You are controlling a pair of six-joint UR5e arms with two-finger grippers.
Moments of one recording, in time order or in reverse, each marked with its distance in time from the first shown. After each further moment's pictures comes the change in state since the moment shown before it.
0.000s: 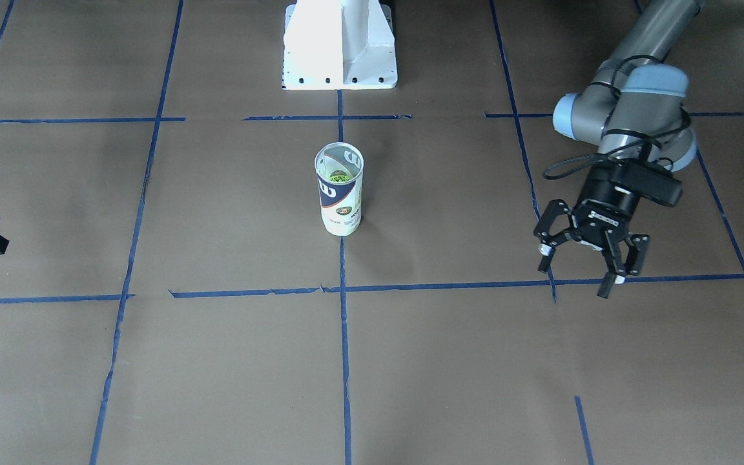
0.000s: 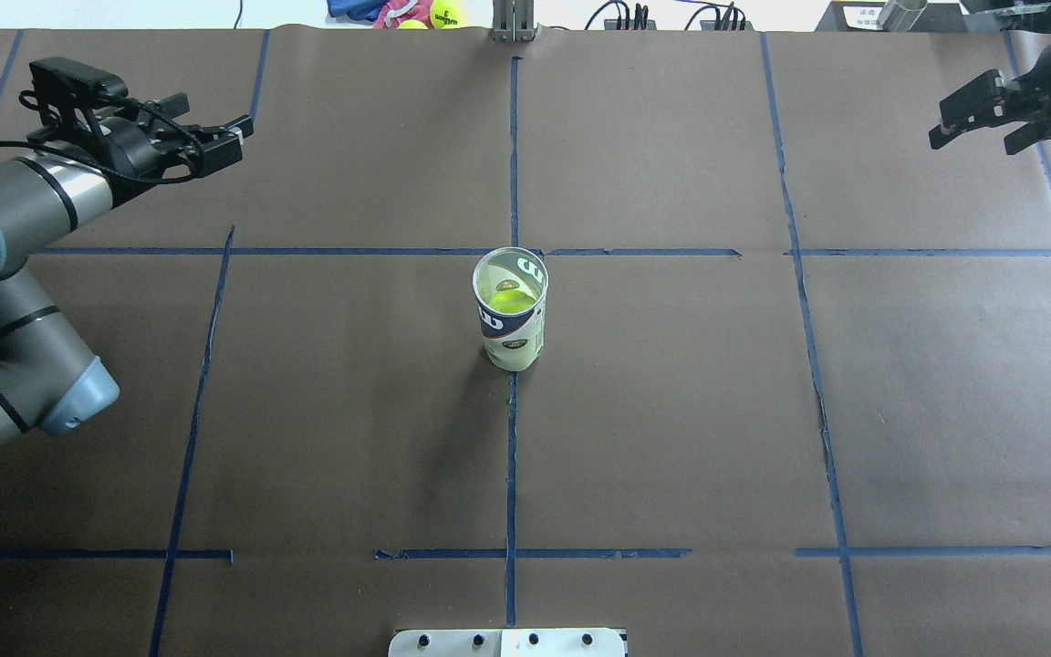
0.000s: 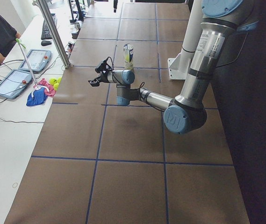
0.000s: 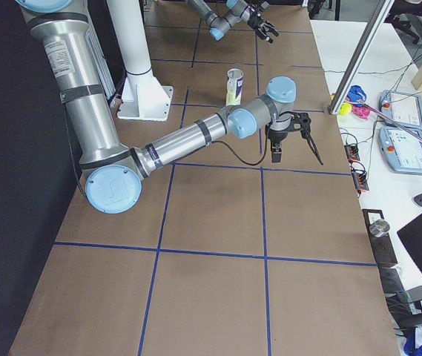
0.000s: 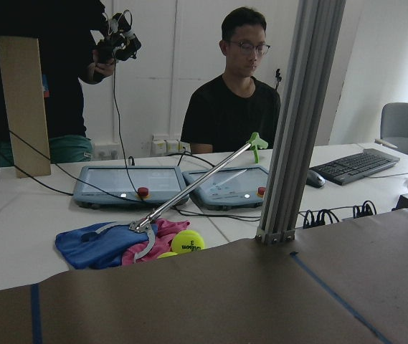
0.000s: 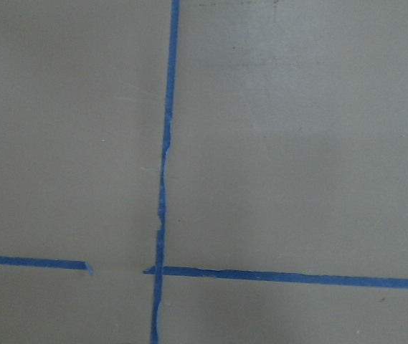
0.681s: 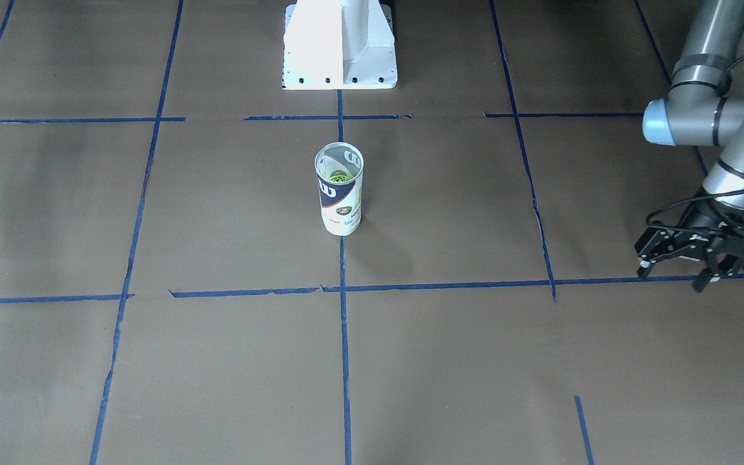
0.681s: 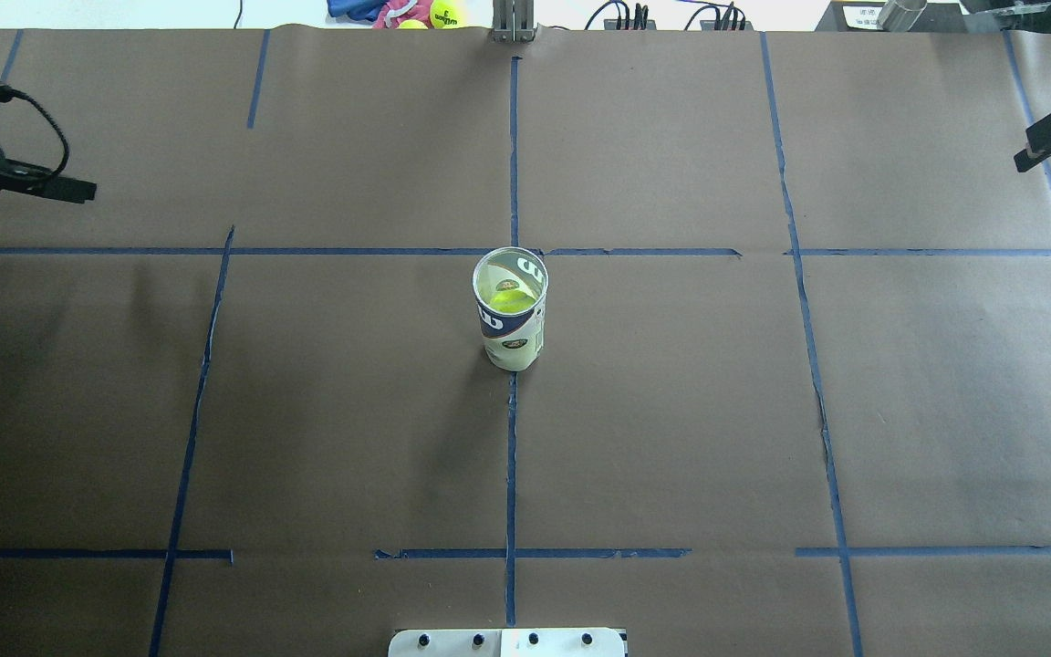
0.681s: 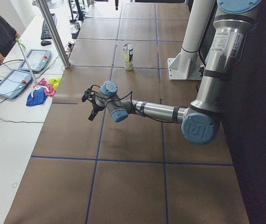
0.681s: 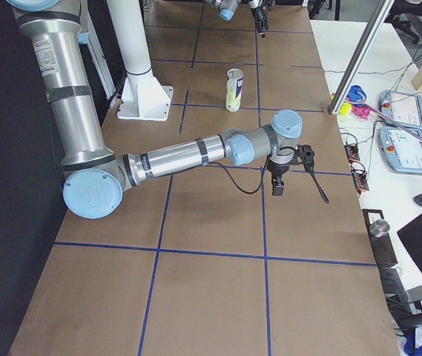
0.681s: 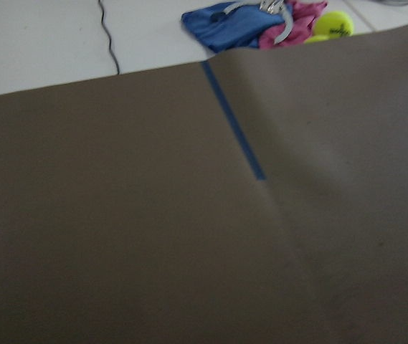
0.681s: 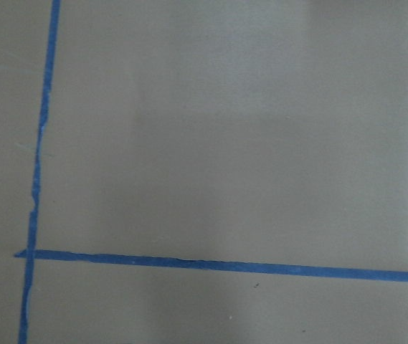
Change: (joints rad) left arm -0.249 0.129 0.010 0.481 -0.446 0.265; right arm 0.094 -0.068 -0.104 -0.008 0.004 -0.189
